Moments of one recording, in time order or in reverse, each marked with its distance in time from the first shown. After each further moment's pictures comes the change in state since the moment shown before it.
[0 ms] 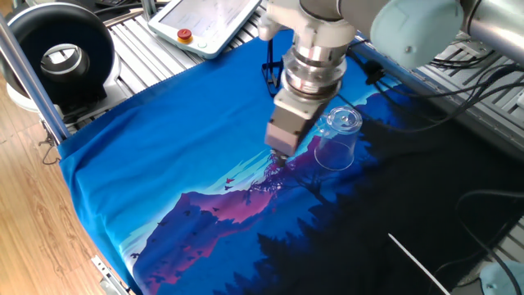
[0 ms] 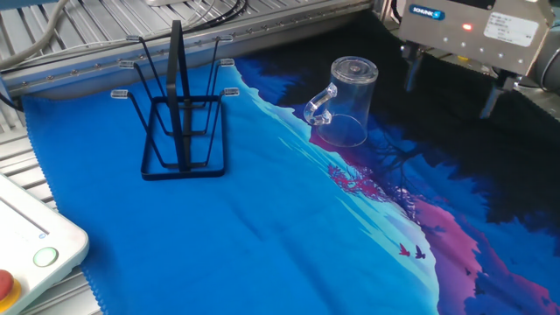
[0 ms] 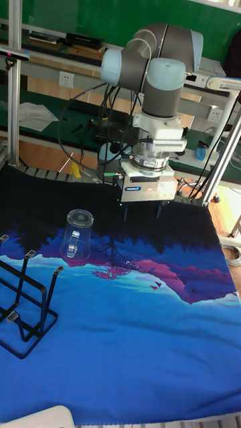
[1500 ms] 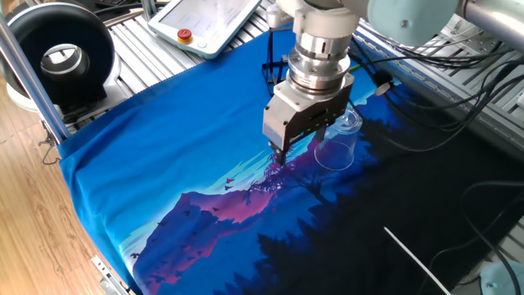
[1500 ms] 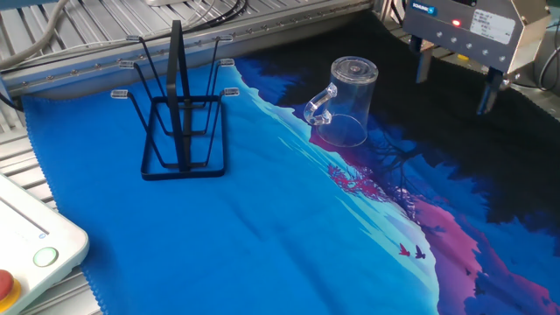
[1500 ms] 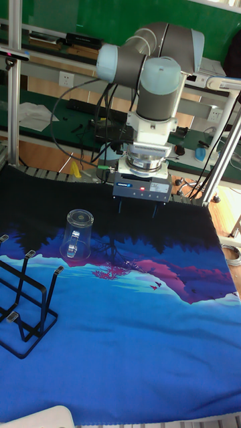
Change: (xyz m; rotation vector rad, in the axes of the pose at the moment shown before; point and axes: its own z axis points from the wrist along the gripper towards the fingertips) arm 0.022 -0.008 0.000 -0.005 0.111 0.342
